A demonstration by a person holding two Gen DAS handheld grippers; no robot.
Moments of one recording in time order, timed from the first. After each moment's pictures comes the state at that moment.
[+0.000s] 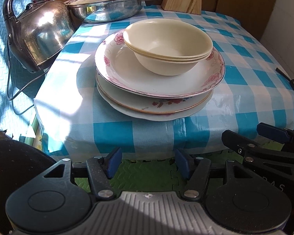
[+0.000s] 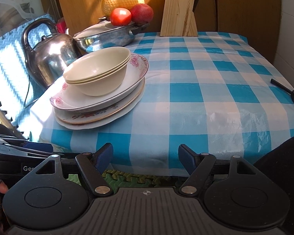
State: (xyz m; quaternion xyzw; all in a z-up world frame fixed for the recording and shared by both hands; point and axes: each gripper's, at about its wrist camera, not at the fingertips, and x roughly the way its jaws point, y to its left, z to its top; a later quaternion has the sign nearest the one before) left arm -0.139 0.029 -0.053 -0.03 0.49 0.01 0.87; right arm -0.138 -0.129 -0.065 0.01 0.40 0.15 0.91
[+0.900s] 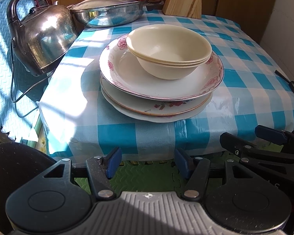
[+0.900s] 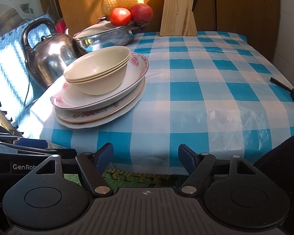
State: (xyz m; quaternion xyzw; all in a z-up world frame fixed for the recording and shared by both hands) left arm -0.145 0.030 -0.048 -0.02 0.48 0.02 0.87; right arm -0.140 -0.128 -0.065 0.01 0.40 0.15 0.91
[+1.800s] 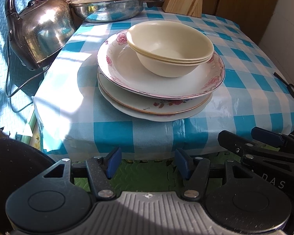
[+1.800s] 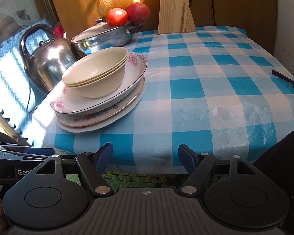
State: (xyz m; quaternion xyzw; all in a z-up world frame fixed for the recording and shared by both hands) left arm -0.142 0.034 -0.053 -0.04 0.49 0.01 0.87; right arm -0.136 -0.131 -0.066 0.04 0.40 0.15 0.90
